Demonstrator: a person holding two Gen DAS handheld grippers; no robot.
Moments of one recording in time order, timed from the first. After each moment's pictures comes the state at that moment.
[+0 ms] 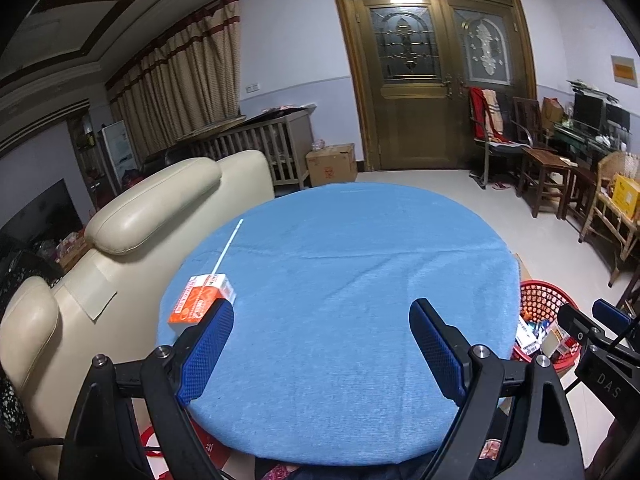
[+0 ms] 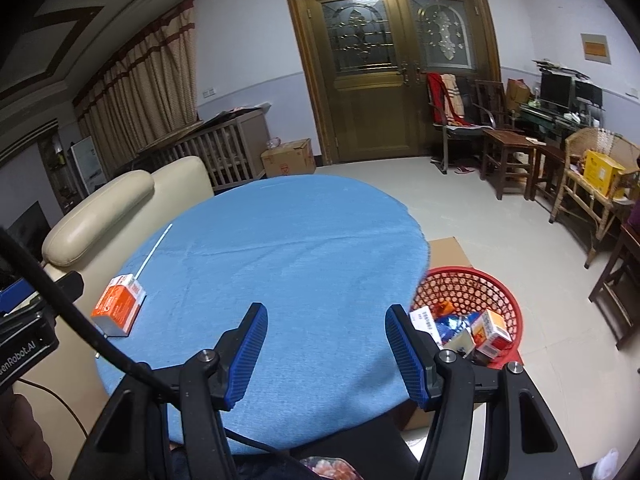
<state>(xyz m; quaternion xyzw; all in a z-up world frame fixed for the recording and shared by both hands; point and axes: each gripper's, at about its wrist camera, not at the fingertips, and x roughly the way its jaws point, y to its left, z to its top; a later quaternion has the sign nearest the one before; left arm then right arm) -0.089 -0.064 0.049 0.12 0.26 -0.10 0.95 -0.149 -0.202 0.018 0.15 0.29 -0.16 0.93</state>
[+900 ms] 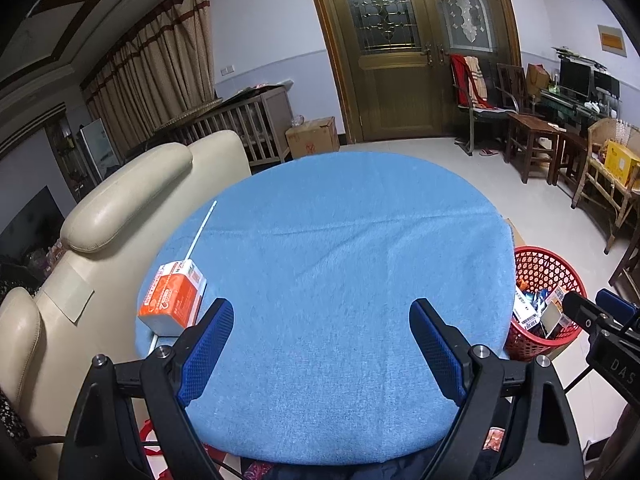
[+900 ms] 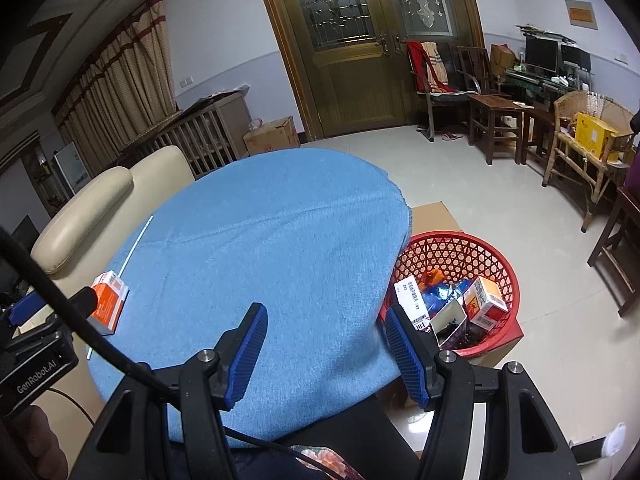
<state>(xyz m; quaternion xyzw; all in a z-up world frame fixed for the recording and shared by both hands) -0.068 -0.100 0.015 0.15 0.31 -0.12 0.93 -0.144 -0.231 -0.008 0.19 0.33 -0.18 0.91</state>
